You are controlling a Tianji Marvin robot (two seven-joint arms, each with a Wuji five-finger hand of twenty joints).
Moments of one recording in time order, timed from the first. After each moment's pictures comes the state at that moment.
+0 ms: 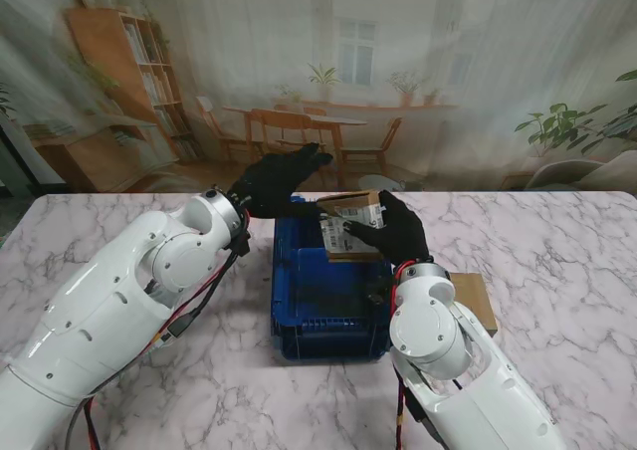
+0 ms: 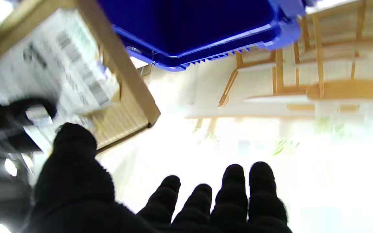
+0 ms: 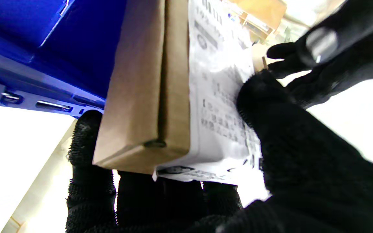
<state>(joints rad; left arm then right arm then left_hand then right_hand) 1.09 -1.08 -0.97 -1.57 0.79 -0.16 -0.17 -1.50 -1.26 1.10 -1.77 -0.23 0.36 -0.38 0.74 -0.14 -0.03 -0.03 0.18 0.26 0.02 0.39 0.16 0.24 0.00 0.18 0.24 0.23 0.14 0.35 0.06 0.15 0.51 0.35 0.67 -0.66 0.84 -0.30 0.51 0.05 1.08 0.40 1.09 0.13 0.66 0.38 1.14 0.17 0.60 0.45 0.55 0.36 1.33 0.43</state>
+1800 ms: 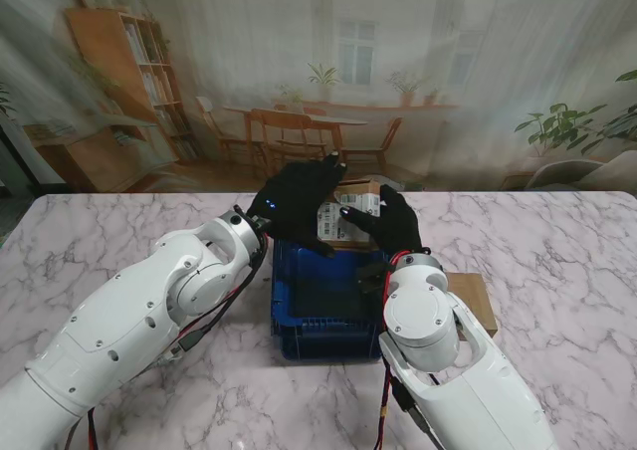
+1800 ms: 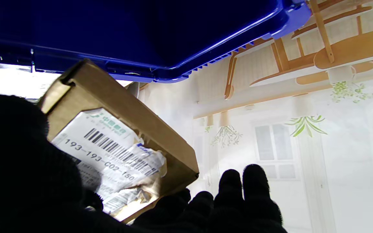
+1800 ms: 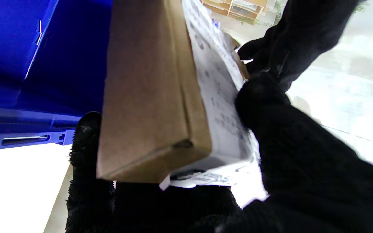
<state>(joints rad) 1.06 -1.07 -0.82 -1.53 1.04 -0.14 0.02 -1.47 -1.30 1.09 -1.79 -0.03 0.41 -0.45 0.60 -0.41 -0.06 -0.01 0.13 0.40 -0.02 0.21 0.10 0.27 0.00 0.07 0.17 0.20 0.18 0.34 0.02 0.08 0.58 0.32 0.68 -0.64 0.83 -0.30 0.51 0.18 1.11 0.41 1.10 0.19 0.73 0.33 1.17 0.21 0.65 0.45 0.52 0.36 1.32 0.43</state>
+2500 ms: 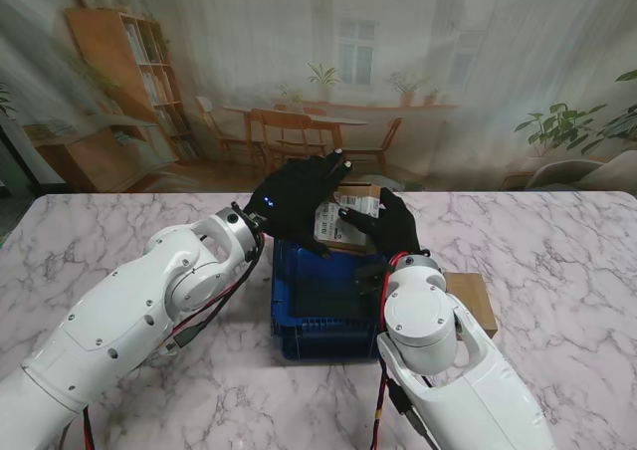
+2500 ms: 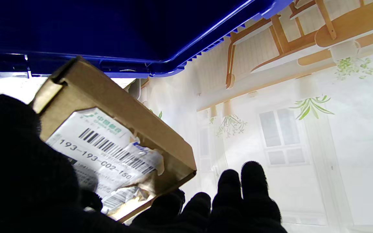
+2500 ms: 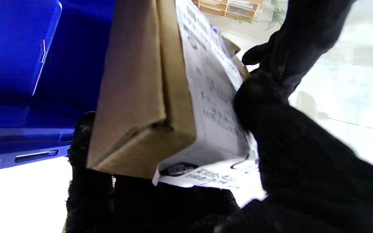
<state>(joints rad) 1.06 -1.07 -0.84 -1.52 1.13 -0.21 0.07 -1.48 -1.32 1.10 -1.81 0.03 0.43 -0.46 0.58 -0.43 -0.09 -0.01 0.14 0.34 -0.04 0.00 0.10 0.24 -0.02 0.03 0.17 0.19 0.17 0.34 0.04 0.07 0.61 0.35 0.69 -0.64 0.83 -0.30 0.50 0.18 1.13 0.41 1.08 0.22 0.73 0.33 1.14 0.23 0.63 0.45 0.51 0.37 1.31 0.43</state>
